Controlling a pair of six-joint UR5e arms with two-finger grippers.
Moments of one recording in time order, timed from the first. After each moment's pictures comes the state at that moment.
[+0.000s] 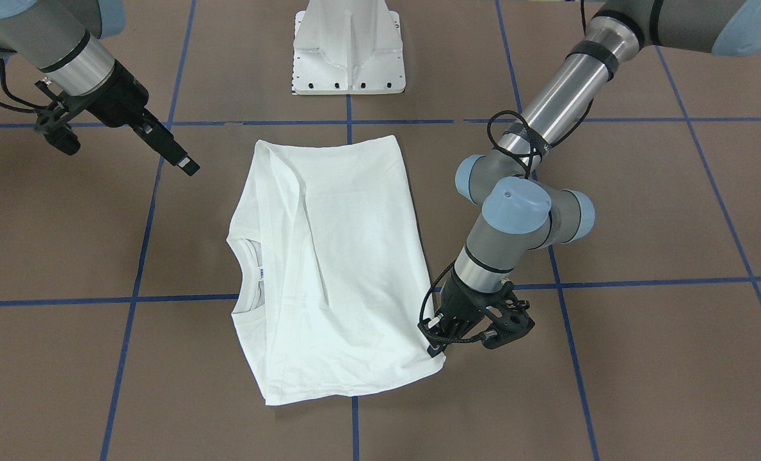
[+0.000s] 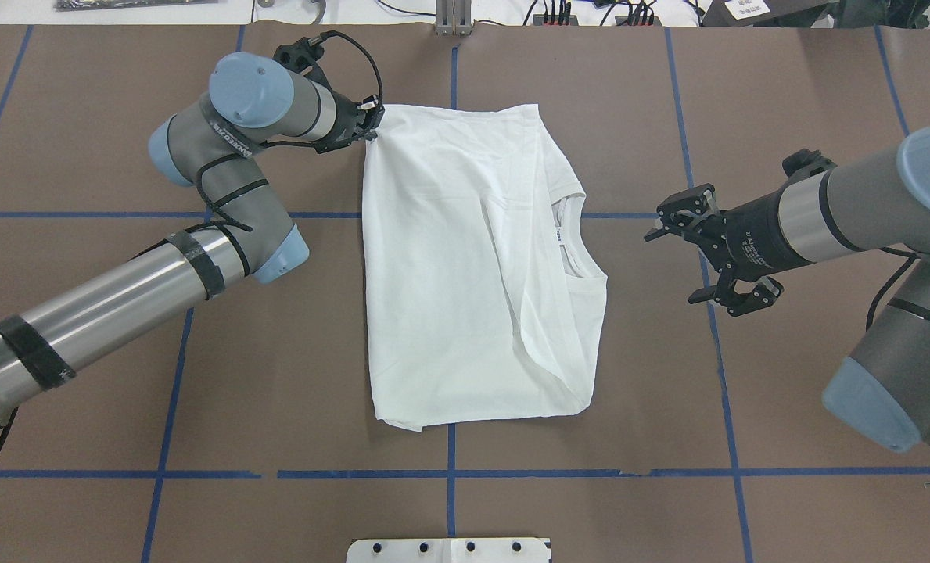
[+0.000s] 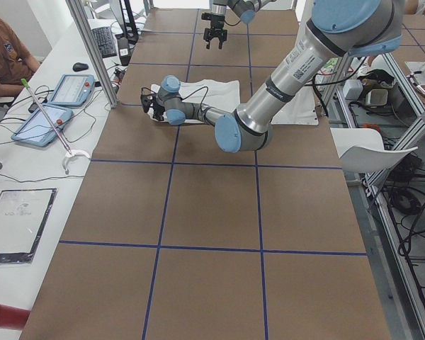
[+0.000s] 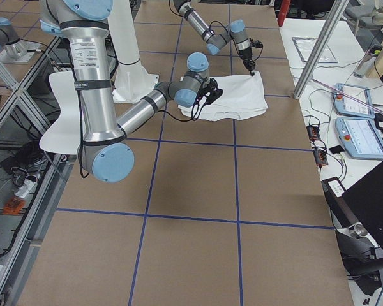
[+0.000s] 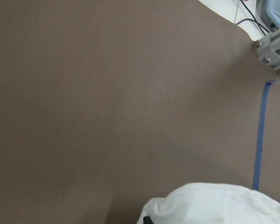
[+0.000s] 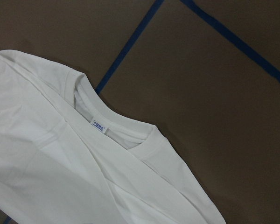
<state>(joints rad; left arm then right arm) -0.77 -2.46 -0.90 -2.50 -1.80 -1.59 0.77 -1.41 2.03 -1.11 2.11 2.03</state>
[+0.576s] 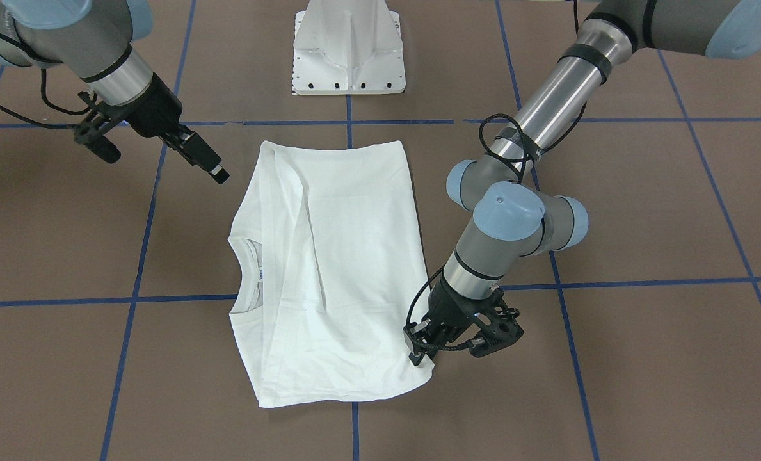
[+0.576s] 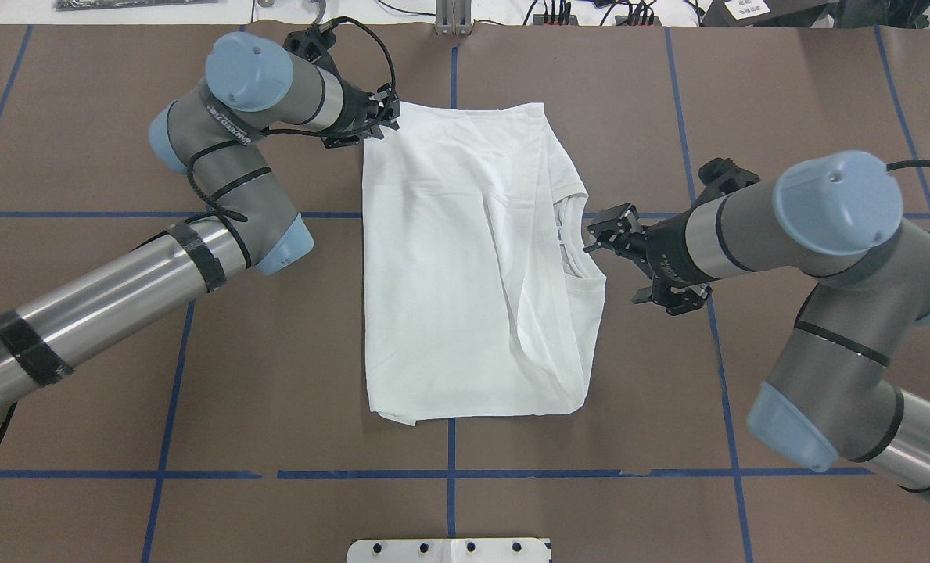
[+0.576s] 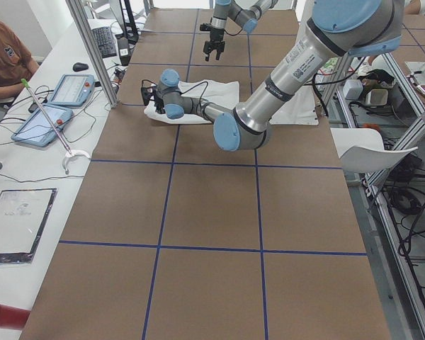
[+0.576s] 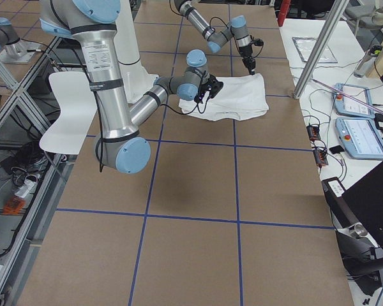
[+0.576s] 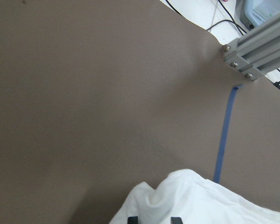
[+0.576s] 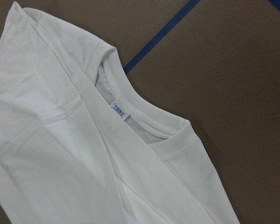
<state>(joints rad) -0.79 -2.38 -1.07 -2.50 -1.91 -1.59 0.63 -1.26 1.94 -1.21 1.93 1.89</state>
